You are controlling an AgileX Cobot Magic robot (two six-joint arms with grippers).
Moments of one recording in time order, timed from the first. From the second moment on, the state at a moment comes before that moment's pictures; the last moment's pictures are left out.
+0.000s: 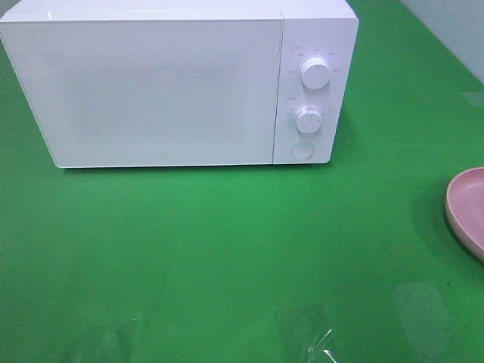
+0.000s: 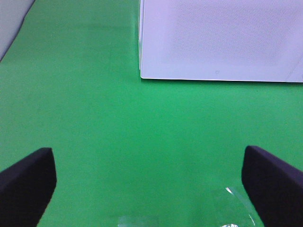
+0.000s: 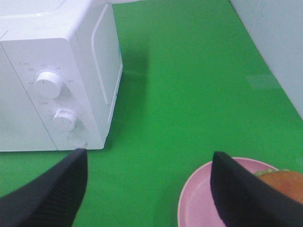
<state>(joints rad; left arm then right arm) 0.08 -0.01 -0.52 -0.19 1.07 0.13 0.04 0.62 -0.52 -0.01 0.30 0.08</state>
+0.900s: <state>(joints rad) 0.08 -0.01 -0.52 -0.19 1.07 0.13 0.04 0.95 -0.27 0.00 -0.49 0.07</state>
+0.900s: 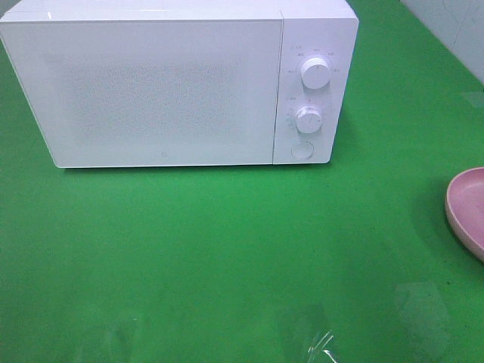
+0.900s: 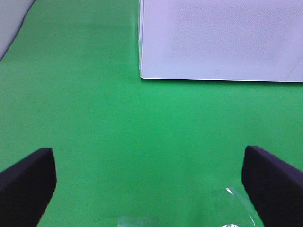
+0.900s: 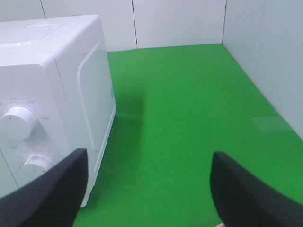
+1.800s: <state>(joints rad) 0.08 -0.01 -0.52 -0.19 1.07 0.13 0.48 1.40 -0.20 0.50 -1.05 -0.32</state>
